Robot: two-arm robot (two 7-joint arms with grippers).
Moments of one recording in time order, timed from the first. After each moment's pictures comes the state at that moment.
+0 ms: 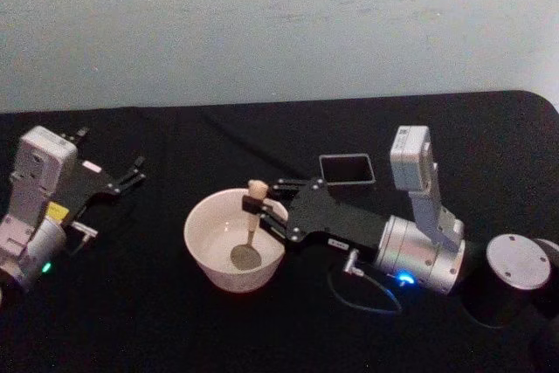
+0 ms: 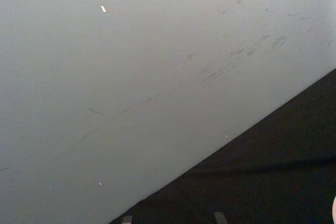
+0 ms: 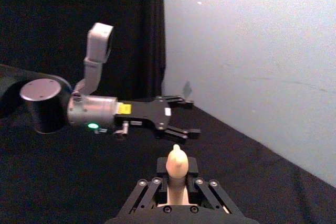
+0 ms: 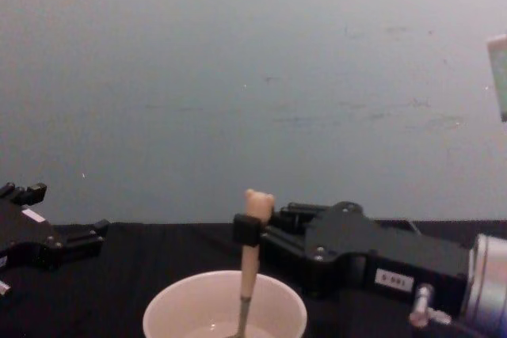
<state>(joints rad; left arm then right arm) -0.20 0.60 0.45 -1.41 -0.25 -0.12 0.03 0.31 0.38 -0.56 -1.38 0.48 -0.18 0.72</state>
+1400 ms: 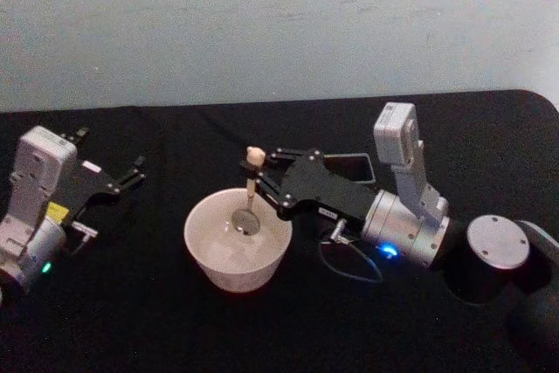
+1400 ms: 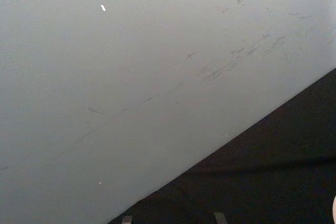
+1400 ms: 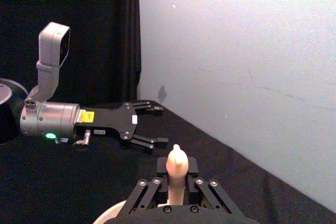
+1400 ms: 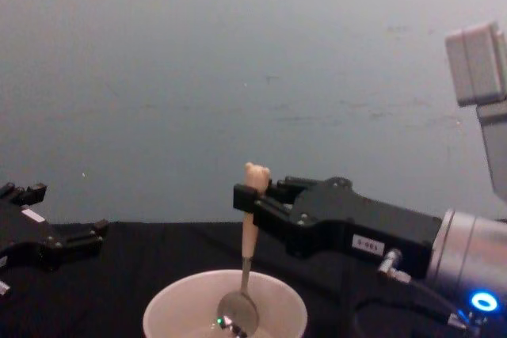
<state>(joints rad) -0.20 0.60 0.45 -1.41 -0.25 -0.12 0.03 0.38 0.31 -0.55 -1.27 0.43 -0.22 0.65</state>
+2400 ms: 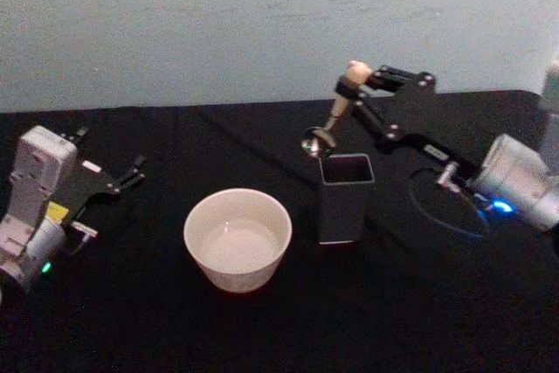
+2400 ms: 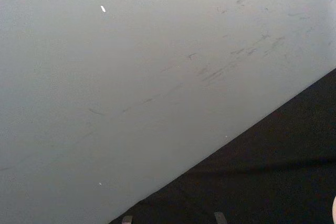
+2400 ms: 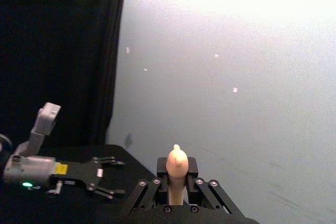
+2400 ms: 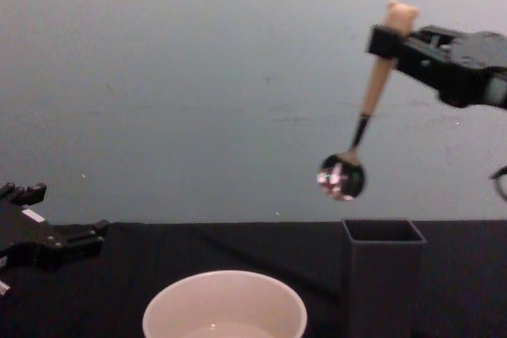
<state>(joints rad) -0.20 0.60 0.45 -1.41 -0.25 -0.12 0.03 0.26 0.51 -0.36 -1.59 0.56 -0.24 0.64</state>
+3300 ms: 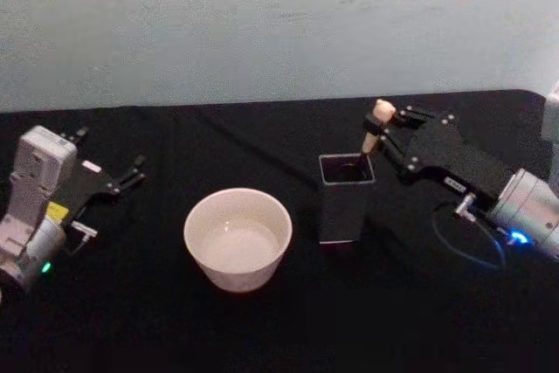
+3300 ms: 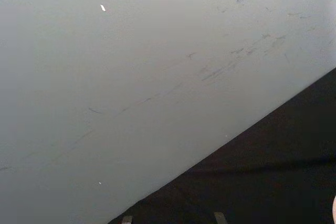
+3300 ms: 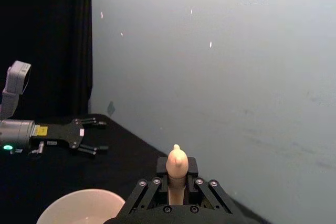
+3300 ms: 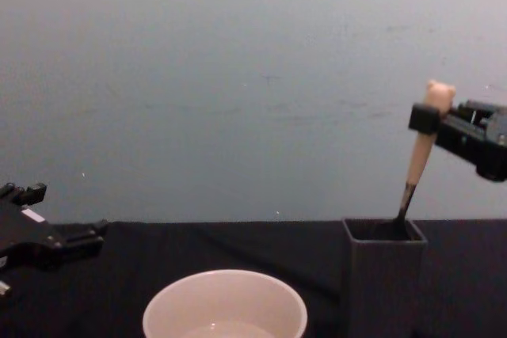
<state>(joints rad) -0.20 0.60 0.45 -1.41 -0.25 -0.12 0.03 0.18 0.53 -0.32 -1.57 0.52 -0.20 0.59</state>
